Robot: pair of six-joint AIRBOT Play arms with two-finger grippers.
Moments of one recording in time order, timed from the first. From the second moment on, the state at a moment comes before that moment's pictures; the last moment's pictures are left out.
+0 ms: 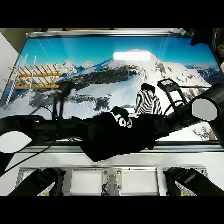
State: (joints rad) left arm -0.56 -0.71 0.99 1.16 -1.17 -1.85; right arm 0.52 -0.94 1.26 -1.57 1.76 1.83
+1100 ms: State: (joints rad) left arm 0.31 -1.47 1.37 1.72 -0.94 -1.59; right arm 0.52 -0.94 1.26 -1.57 1.76 1.83
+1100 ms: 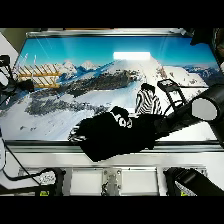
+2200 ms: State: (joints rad) left arm 0.36 -2.01 1.71 1.90 -0.97 -1.59; right arm 0.52 -0.94 1.26 -1.57 1.76 1.83
